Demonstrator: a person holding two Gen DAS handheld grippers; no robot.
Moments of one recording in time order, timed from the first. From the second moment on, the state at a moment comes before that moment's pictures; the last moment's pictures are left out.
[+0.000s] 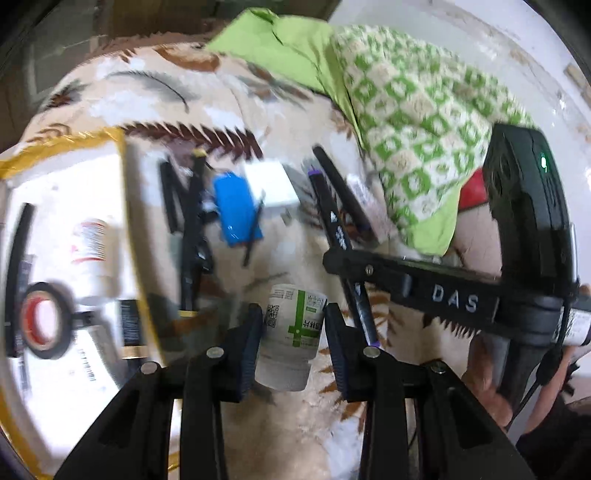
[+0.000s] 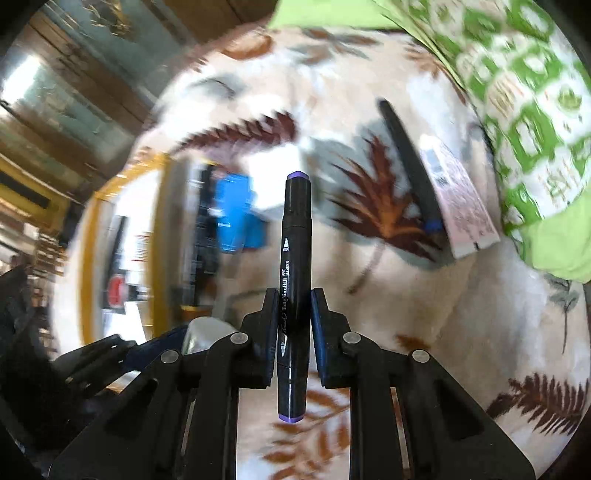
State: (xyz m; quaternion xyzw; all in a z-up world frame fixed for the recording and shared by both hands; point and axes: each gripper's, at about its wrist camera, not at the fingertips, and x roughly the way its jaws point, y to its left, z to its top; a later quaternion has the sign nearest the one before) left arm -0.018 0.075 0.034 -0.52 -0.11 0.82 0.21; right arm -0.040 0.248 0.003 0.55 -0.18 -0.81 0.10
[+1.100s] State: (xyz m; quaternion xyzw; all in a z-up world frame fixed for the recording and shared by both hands) left arm -0.040 -0.148 0.027 -0.50 -0.24 0.83 0.04; right arm -0.098 0.041 -0.012 0.59 -0.13 -0.76 0.22
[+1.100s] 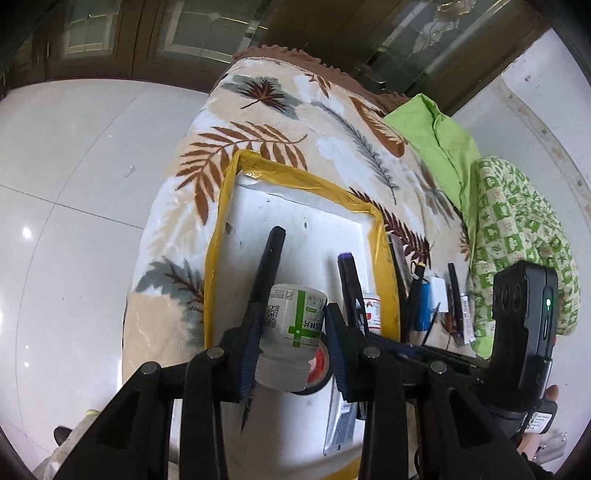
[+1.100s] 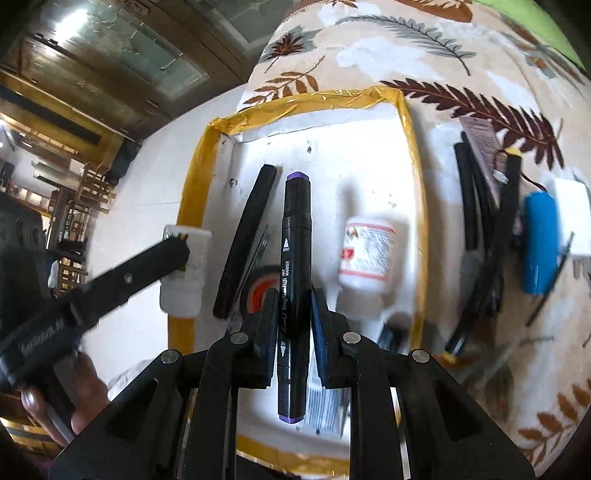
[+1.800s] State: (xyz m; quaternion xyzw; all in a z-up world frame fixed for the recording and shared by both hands) left arm -0.058 -0.151 0.013 -0.52 -0.24 0.82 0.02; right arm -0.137 0.030 -0.027 0.59 -0.09 -0.78 0.19
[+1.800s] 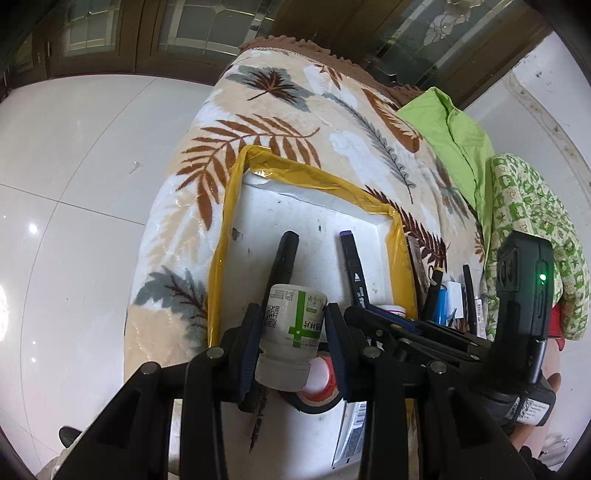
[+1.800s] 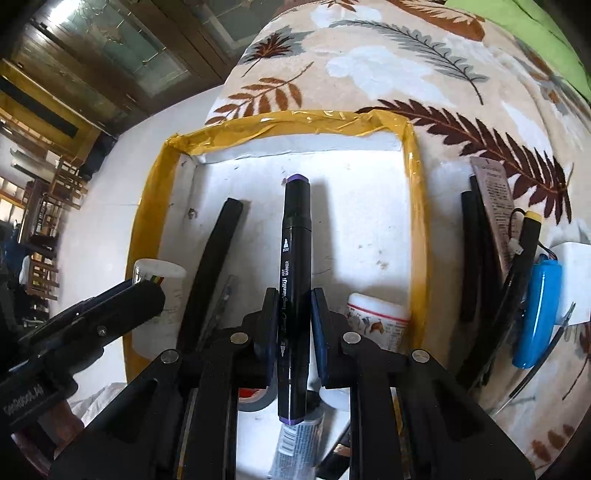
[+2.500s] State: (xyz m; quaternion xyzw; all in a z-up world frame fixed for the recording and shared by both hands) left arm -0.080 -0.146 0.003 -0.52 -0.20 0.83 0.00; right arm -0.133 0.027 -0.035 0.59 -0.09 -0.78 0.18
